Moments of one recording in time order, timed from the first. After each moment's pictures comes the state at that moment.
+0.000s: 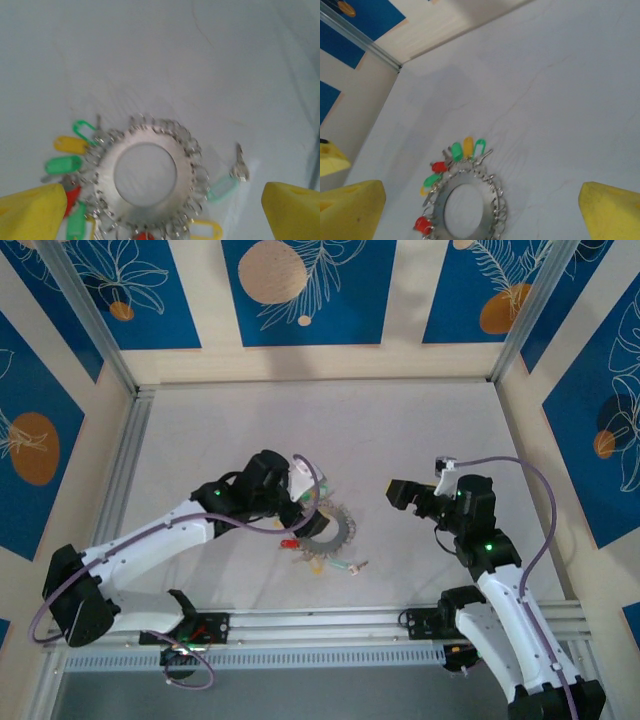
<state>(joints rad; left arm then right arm) -0.85 1.27 1.03 -0.51 0.19 0.06 0.18 0.62 0.54 -0.36 -0.38 0.52</state>
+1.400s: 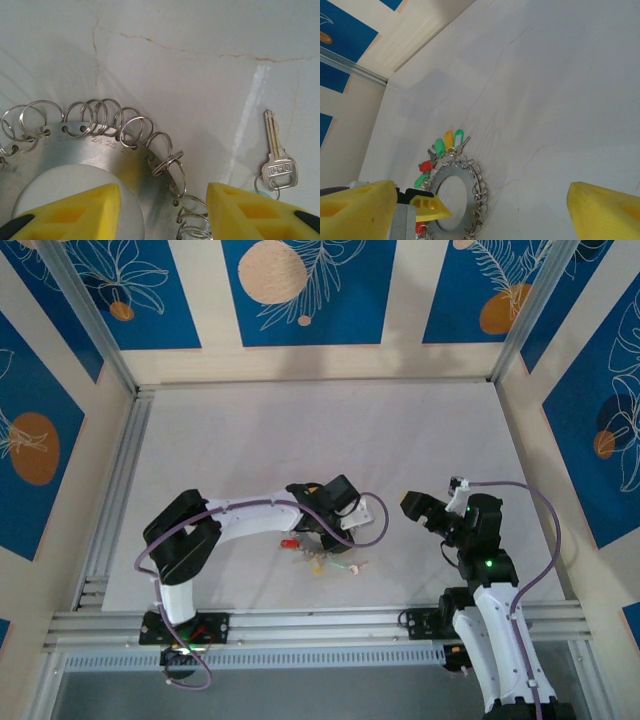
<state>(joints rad) -1.02 1.84 1.24 -0.54 0.12 0.21 -0.01 0.50 0.37 -0.37 -0.47 0.60</state>
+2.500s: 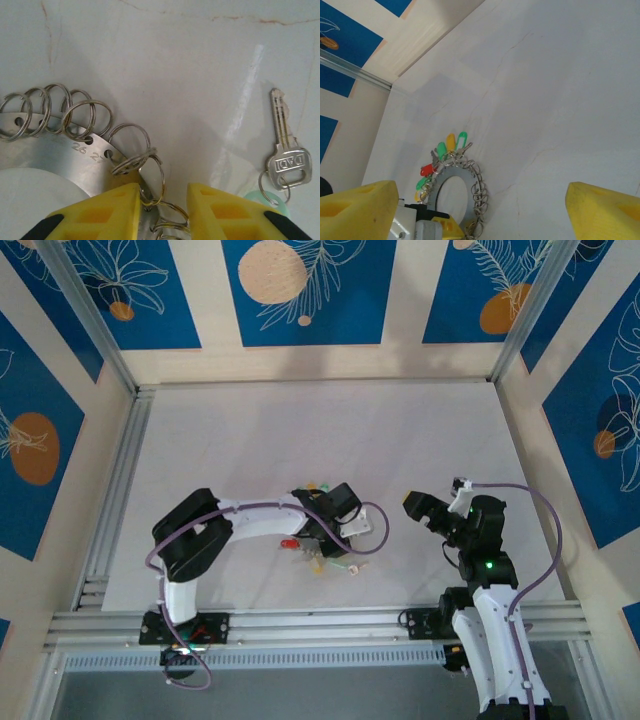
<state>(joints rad) -1.03 1.90 1.22 -0.53 0.13 0.23 -0.05 0.48 0.35 -0.35 -0.52 0.60</state>
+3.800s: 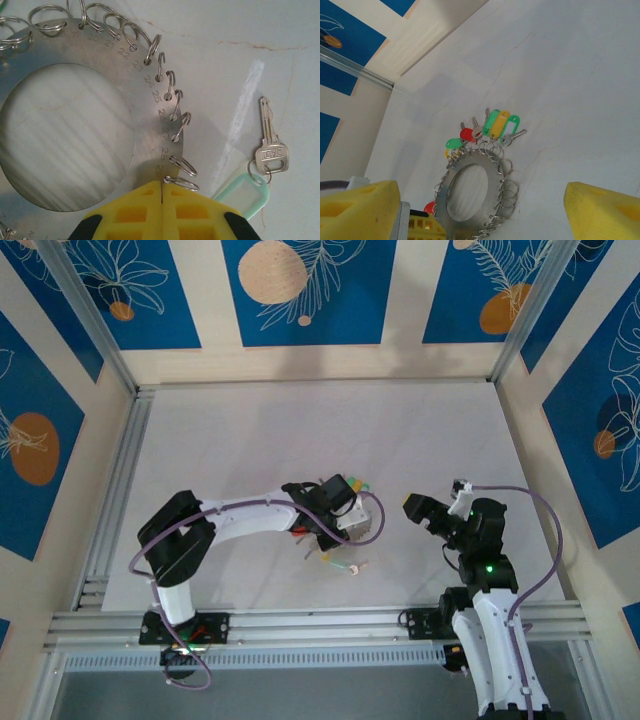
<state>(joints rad) -1.00 1.82 1.23 -0.58 0.13 0.18 -0.05 0.45 0.34 -0.36 -0.52 0.59</state>
